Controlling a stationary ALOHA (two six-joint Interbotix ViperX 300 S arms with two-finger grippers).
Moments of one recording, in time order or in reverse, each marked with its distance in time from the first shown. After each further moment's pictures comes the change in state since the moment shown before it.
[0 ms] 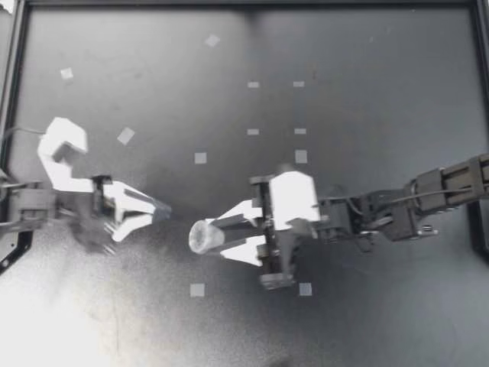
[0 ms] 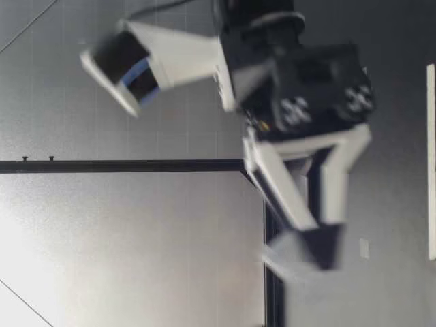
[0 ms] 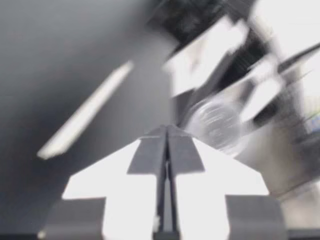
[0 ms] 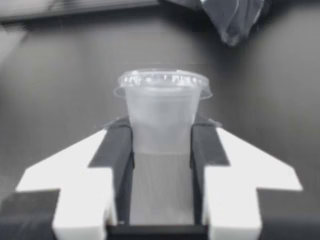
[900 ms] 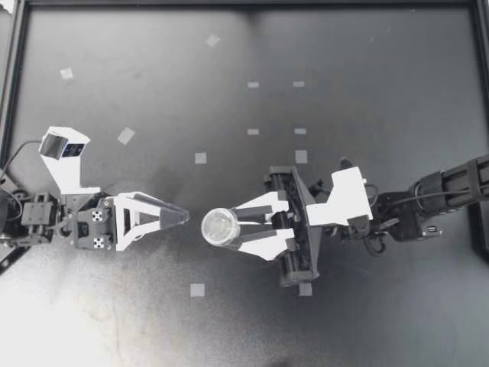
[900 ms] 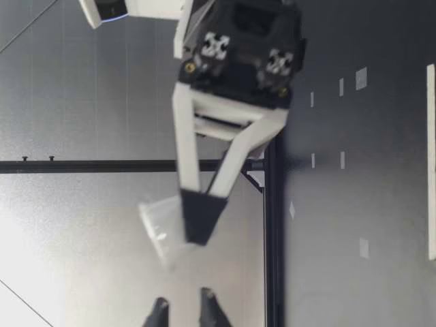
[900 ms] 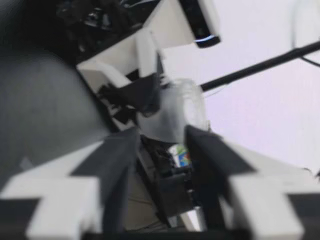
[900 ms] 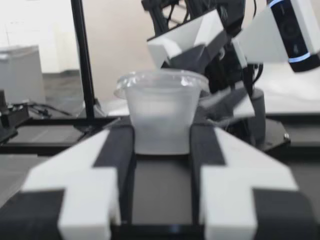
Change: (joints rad) left arm -0.048 0.132 -0.097 0.064 -0.273 -0.265; right arm -0.005 0.032 0.017 -0.018 -0.414 -0.071
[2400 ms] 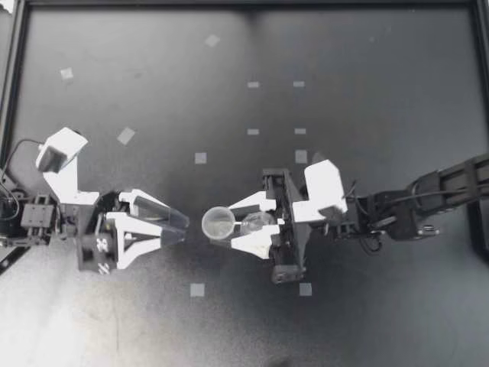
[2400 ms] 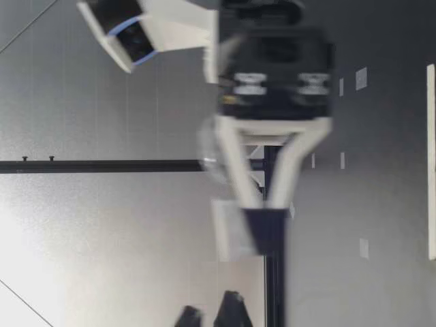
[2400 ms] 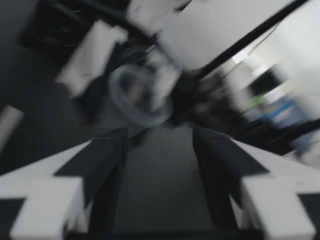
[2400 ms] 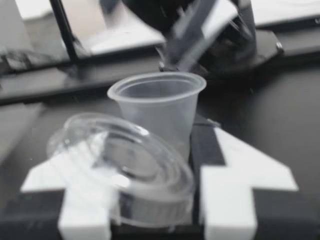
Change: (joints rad) left arm -0.003 -0.051 -0.002 0.020 0.183 0.483; right arm -0.005 -0.031 0.014 0.043 0.233 0.143
